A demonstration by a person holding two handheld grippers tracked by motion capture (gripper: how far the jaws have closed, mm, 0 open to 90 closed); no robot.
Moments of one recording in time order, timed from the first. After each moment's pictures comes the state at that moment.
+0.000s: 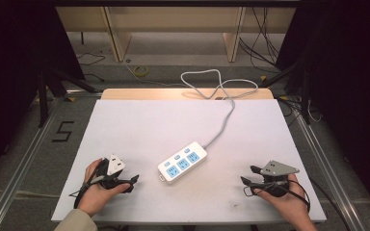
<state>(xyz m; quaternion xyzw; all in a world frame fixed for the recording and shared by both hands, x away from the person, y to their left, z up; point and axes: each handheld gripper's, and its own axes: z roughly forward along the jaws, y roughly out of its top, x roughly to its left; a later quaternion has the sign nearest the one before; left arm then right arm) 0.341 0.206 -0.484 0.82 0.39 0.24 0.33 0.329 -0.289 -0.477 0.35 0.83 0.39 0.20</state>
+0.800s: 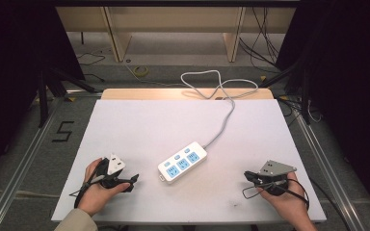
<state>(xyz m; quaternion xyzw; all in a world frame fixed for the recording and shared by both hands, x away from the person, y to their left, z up) 0.342 0.206 -0.484 0.82 0.39 0.25 0.33 0.328 -0.285 -0.467 0.32 0.85 0.36 0.20</state>
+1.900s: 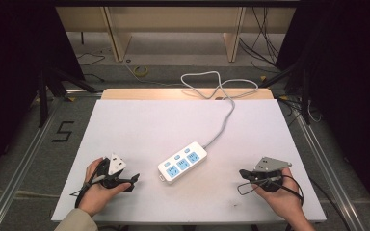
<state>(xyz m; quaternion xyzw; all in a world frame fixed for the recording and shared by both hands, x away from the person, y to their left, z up) 0.342 0.204 -0.483 0.82 0.39 0.25 0.33 0.334 -0.271 -0.459 0.32 0.85 0.37 0.18</state>
